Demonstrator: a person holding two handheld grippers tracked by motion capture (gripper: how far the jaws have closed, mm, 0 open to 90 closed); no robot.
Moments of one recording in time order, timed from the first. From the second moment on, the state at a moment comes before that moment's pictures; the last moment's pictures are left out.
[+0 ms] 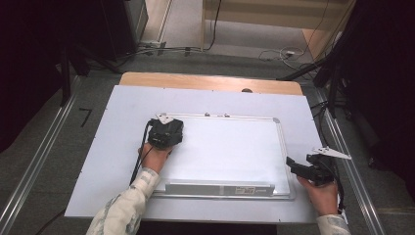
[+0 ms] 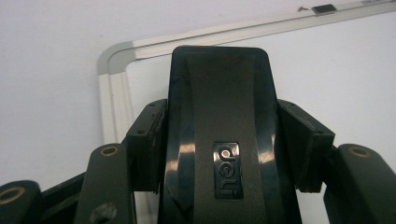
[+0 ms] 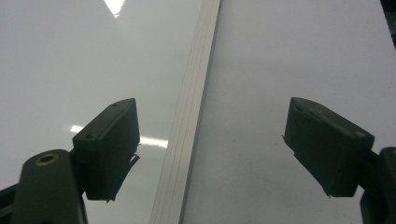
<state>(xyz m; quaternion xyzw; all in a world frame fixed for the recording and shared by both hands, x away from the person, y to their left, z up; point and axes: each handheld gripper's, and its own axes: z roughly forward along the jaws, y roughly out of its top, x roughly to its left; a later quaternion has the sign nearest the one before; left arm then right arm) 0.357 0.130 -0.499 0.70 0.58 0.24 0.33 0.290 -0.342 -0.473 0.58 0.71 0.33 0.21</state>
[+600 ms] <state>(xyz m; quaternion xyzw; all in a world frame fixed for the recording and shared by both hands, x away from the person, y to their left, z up) 0.367 0.116 -0.498 0.71 0.57 0.25 0.33 0.294 -0.337 -0.473 0.58 0.72 0.33 0.20</state>
